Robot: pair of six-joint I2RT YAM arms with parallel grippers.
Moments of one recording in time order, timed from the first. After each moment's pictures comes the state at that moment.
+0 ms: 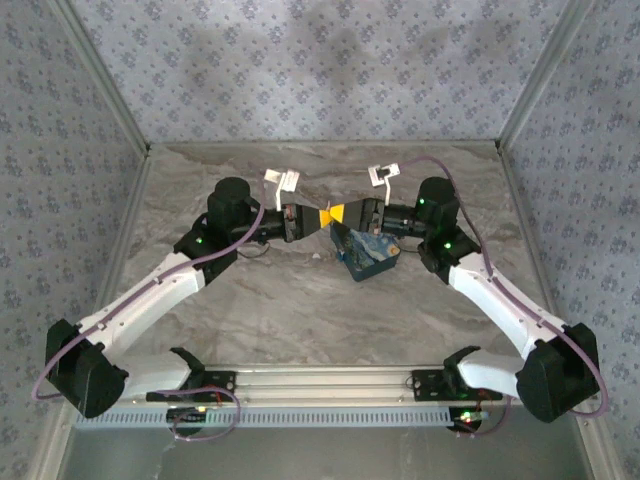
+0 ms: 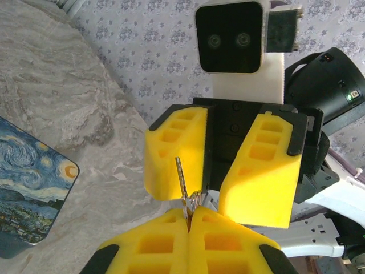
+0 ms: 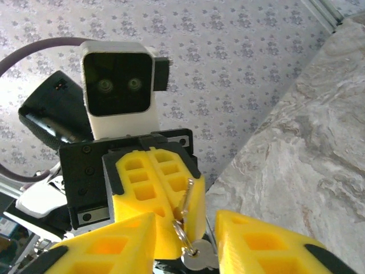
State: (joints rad) left arm -0.66 1.20 1.02 0.02 0.66 -0.78; right arm 0.47 1.19 0.91 0.29 -0.89 0.86
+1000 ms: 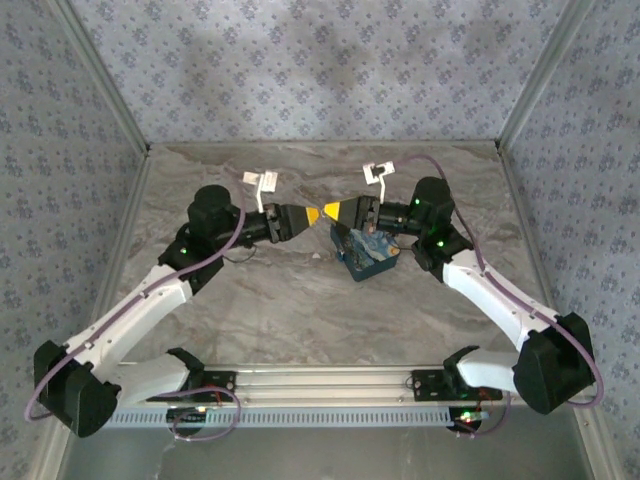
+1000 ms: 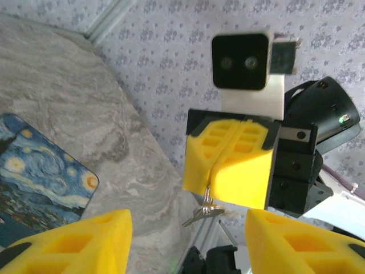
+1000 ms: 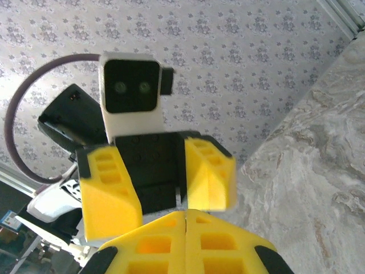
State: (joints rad) left arm -0.59 1.09 0.94 0.05 0.61 -0.80; right arm 0.49 1.23 0.91 0.39 -0.90 0.89
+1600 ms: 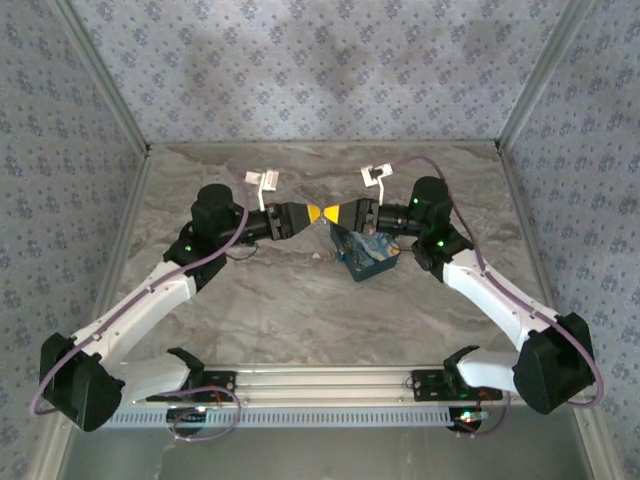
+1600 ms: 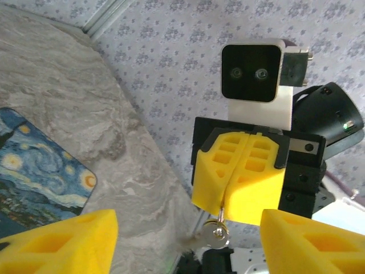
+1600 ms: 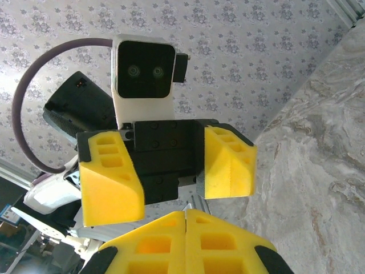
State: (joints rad) left arm -0.58 1.14 0.91 0.13 0.65 -0.86; right arm 0.49 1.23 0.91 0.34 -0.92 0.86
